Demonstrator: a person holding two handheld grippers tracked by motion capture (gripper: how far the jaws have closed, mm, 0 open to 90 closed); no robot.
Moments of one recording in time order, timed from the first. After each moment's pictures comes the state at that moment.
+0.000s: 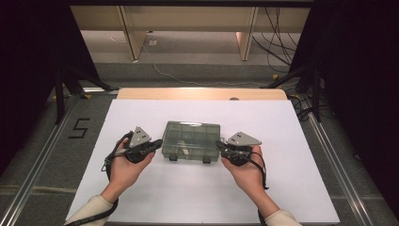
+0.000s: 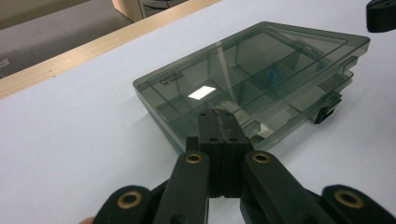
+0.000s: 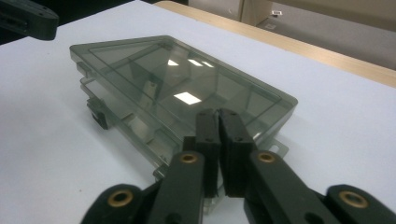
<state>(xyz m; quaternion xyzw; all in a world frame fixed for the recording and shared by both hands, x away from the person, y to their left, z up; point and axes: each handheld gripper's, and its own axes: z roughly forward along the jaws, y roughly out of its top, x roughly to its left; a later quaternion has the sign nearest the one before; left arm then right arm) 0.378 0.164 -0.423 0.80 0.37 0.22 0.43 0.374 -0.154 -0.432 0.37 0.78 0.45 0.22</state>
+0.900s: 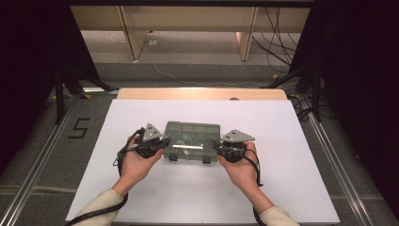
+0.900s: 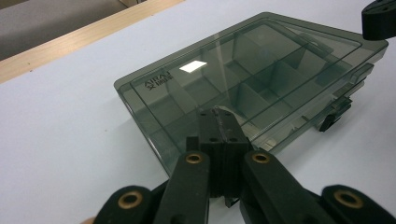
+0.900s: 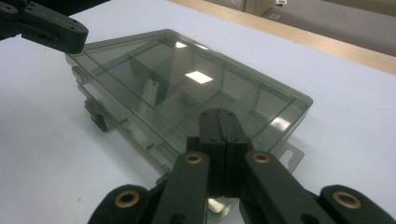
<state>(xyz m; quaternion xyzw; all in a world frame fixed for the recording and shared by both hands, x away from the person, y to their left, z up) 0.396 0.145 -0.430 0.82 0.36 0.21 0.39 0.386 -0.144 -0.436 0.38 0.79 0.44 0.21</state>
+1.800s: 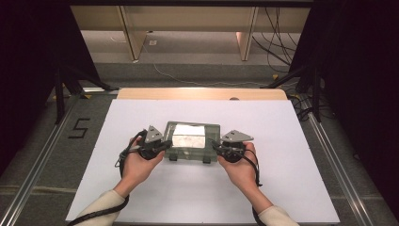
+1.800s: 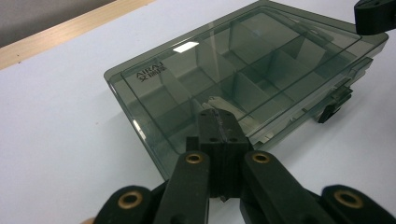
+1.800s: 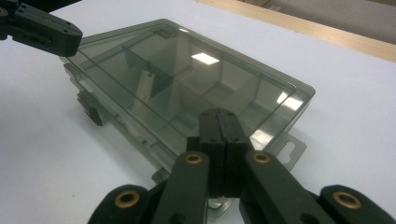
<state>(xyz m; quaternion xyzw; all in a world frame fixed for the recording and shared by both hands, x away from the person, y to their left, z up) 0.395 0.139 -0.439 0.81 0.38 0.20 0.40 0.389 -0.143 -0.442 0.39 0.79 0.43 0.20</state>
